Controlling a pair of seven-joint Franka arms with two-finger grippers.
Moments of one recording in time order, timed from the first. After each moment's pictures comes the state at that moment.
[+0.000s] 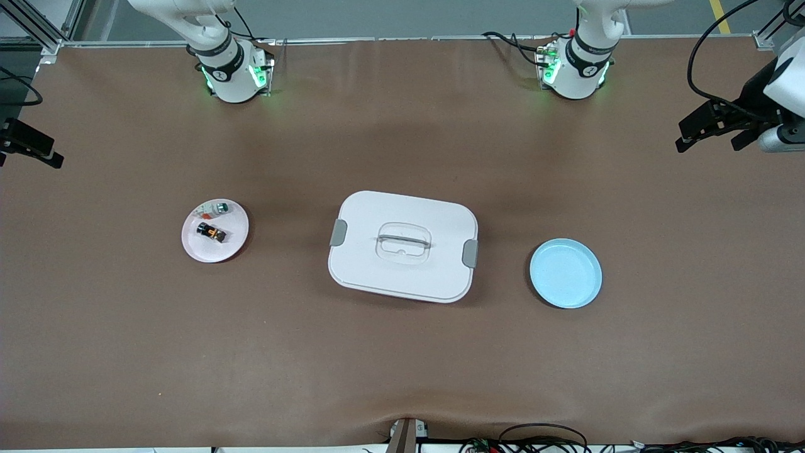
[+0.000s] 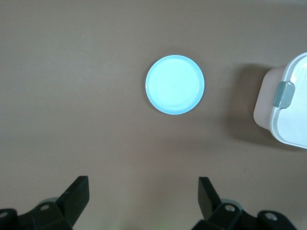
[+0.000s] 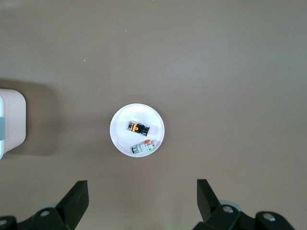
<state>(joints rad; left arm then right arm) 0.01 -0.12 -0.06 -1.68 -0.04 1.58 -0.10 0.01 0.03 -0.11 -1.44 0.02 1.45 -0.05</state>
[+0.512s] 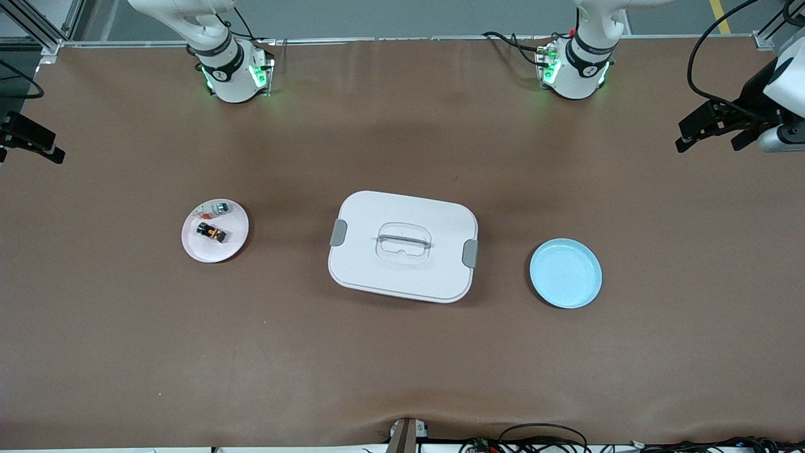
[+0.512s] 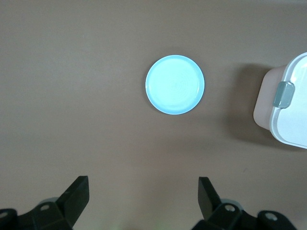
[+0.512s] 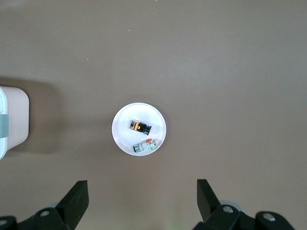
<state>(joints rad) 0.01 -0.12 -0.06 -1.68 -0.04 1.58 -0.10 0.02 0.01 -0.11 -1.45 0.02 1.45 -0.05</state>
